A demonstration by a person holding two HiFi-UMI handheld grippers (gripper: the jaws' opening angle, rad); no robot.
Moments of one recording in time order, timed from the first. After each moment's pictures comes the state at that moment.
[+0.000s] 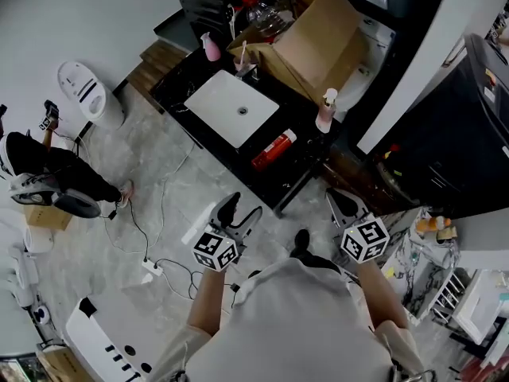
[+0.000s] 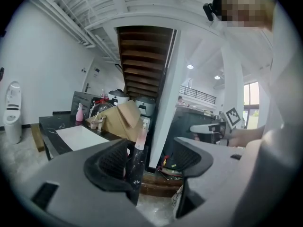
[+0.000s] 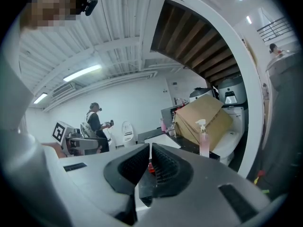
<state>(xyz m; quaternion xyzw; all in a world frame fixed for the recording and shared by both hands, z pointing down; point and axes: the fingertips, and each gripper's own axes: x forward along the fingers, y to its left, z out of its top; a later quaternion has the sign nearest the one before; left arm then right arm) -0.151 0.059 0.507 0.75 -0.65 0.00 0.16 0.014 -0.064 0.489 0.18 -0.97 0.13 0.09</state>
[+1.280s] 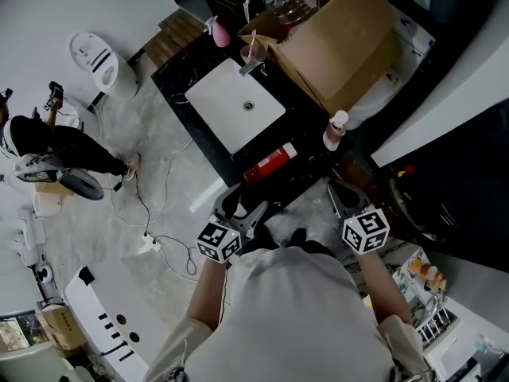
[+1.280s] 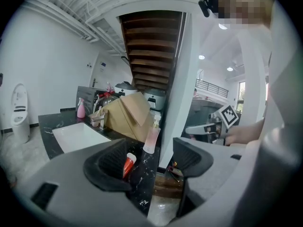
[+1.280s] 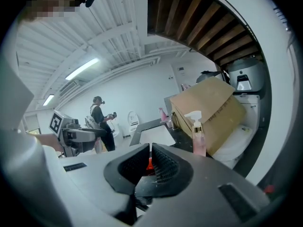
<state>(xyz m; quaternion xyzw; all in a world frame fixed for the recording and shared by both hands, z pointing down) -0.164 -0.090 0.536 0.70 -0.68 0.04 0.19 -0.031 -0.228 0.547 0.10 -0.97 0.16 0.16</state>
